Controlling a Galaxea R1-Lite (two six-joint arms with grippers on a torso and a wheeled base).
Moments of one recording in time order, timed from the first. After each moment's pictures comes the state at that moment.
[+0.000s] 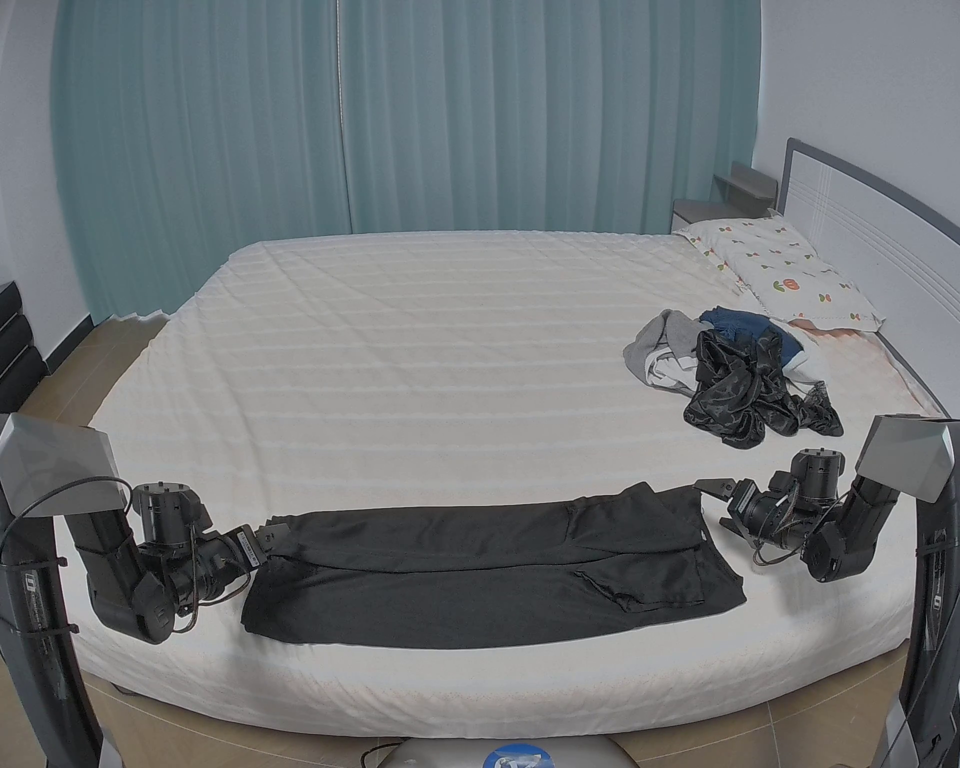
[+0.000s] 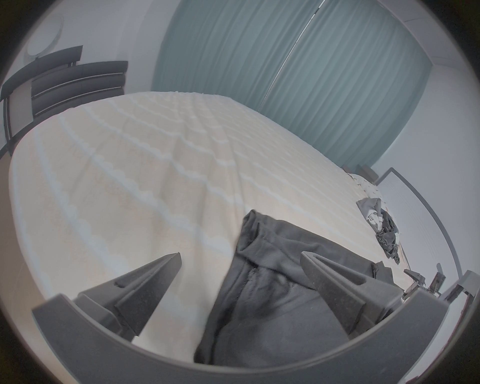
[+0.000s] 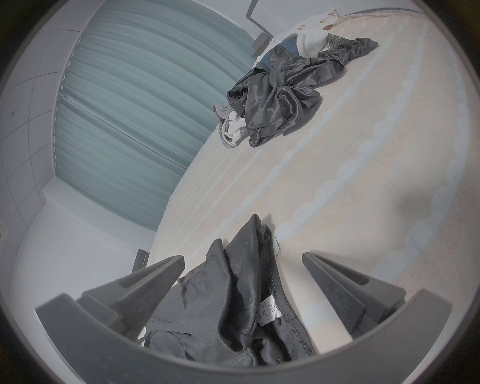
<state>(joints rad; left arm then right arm) 0.01 2.26 -0.50 -1.21 -0.12 -0.42 -0.05 2.46 -0.84 -1.15 0.43 0.75</state>
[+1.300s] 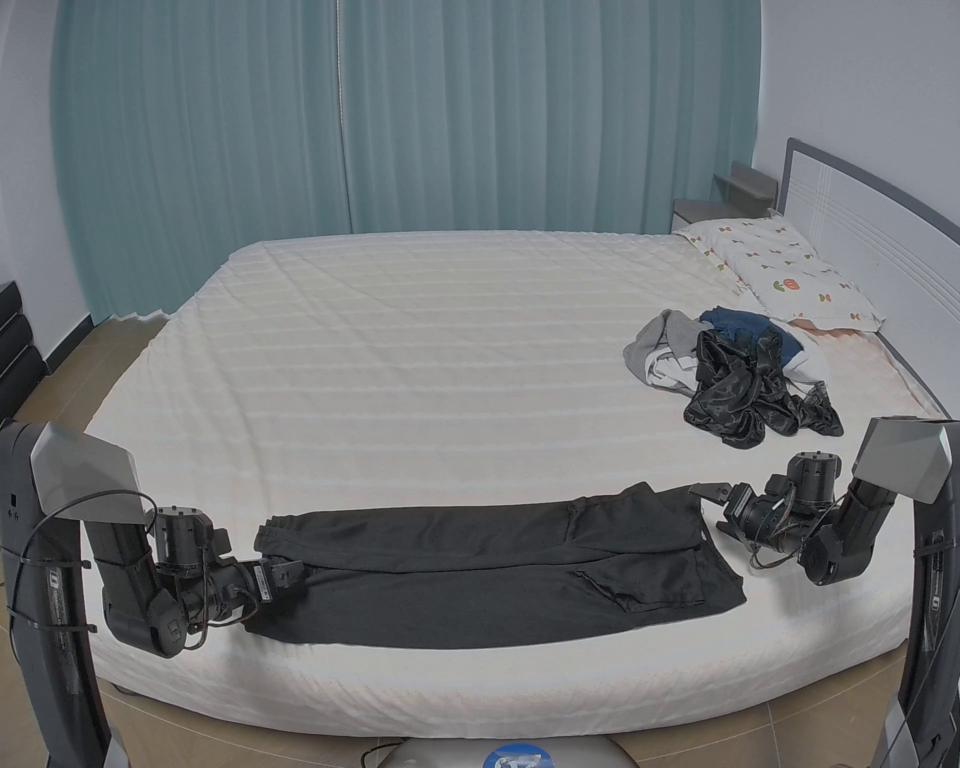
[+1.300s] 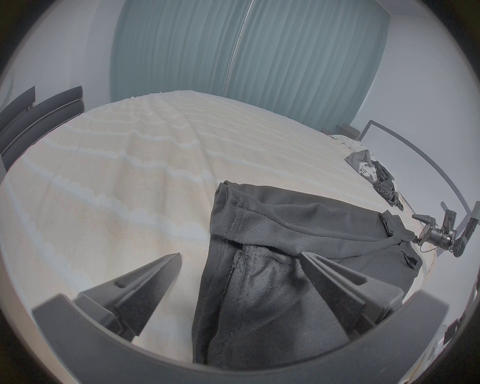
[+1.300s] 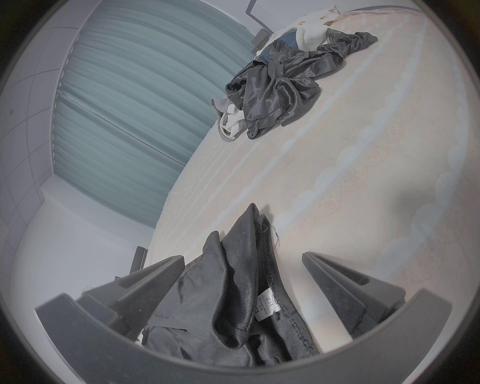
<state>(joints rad) 0.02 2.36 -0.45 -1.29 -0.17 -0.22 -0.04 2.46 -0.83 -1.16 0.43 0.74</state>
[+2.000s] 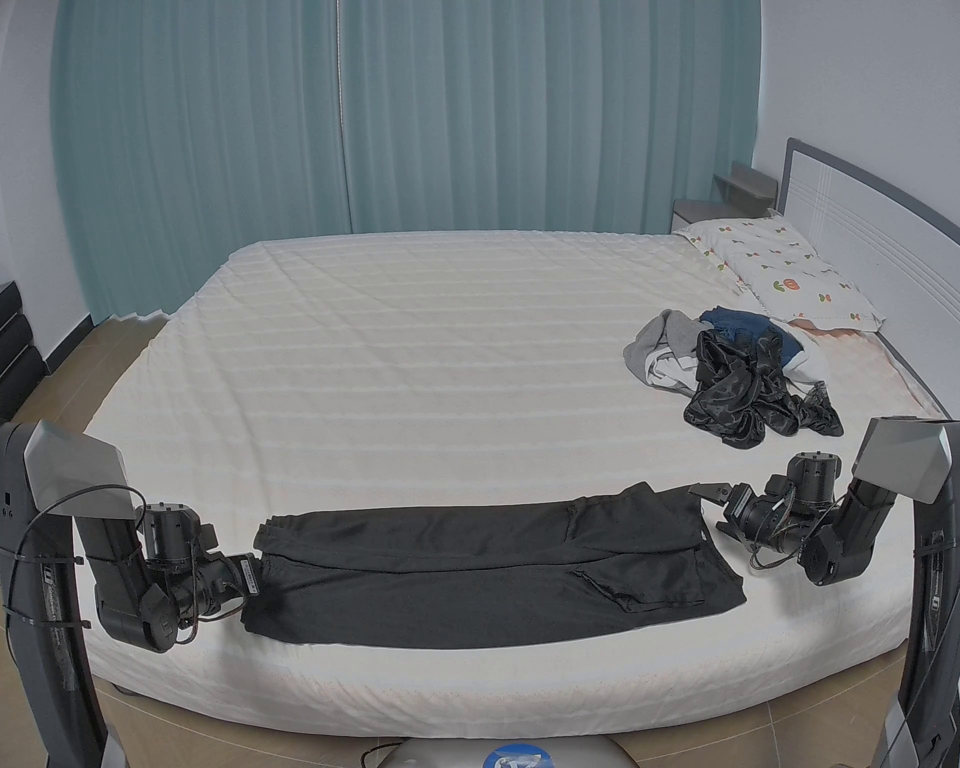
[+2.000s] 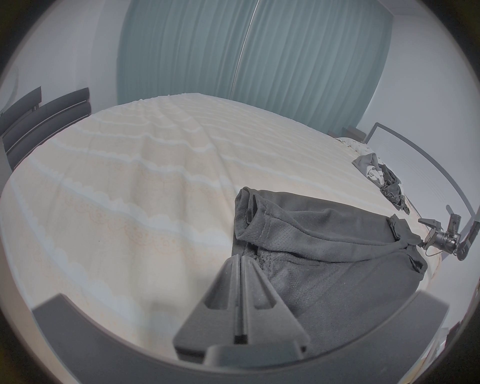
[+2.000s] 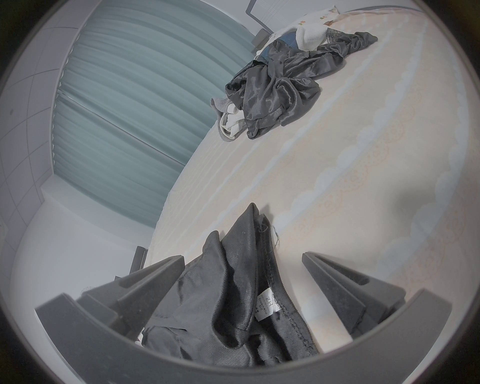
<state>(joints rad) 0.07 2.36 -0.46 -1.29 -0.16 -0.21 -0.04 2.46 -0.83 -1.16 0.43 0.74</state>
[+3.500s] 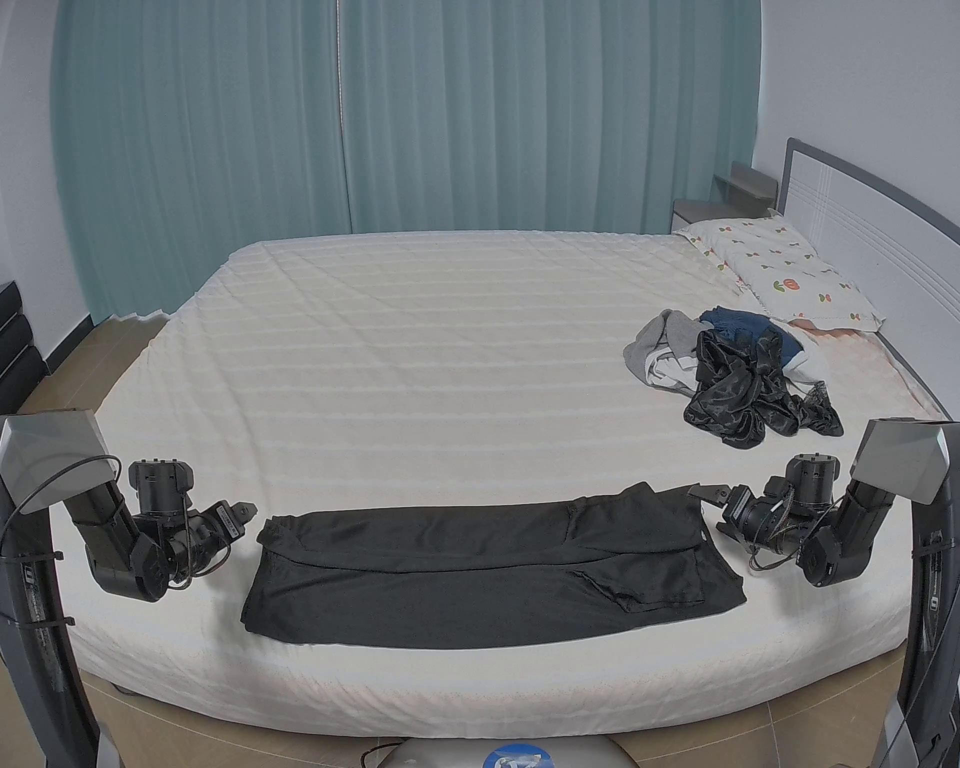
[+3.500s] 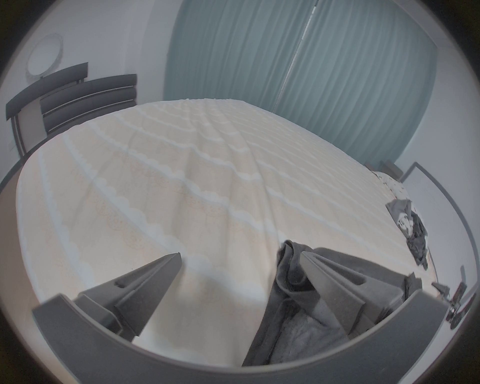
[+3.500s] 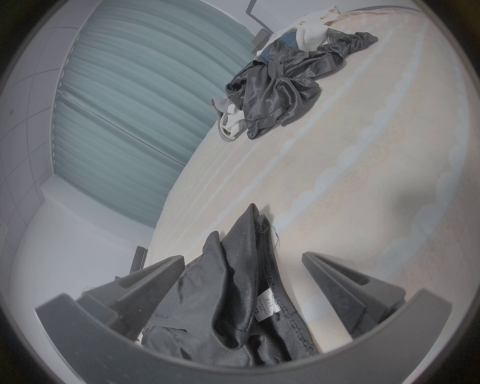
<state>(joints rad) 0.09 2.27 -0.68 -0.99 -0.01 -0.54 -0.04 2.47 -0.84 -1.16 0.42 0.74</state>
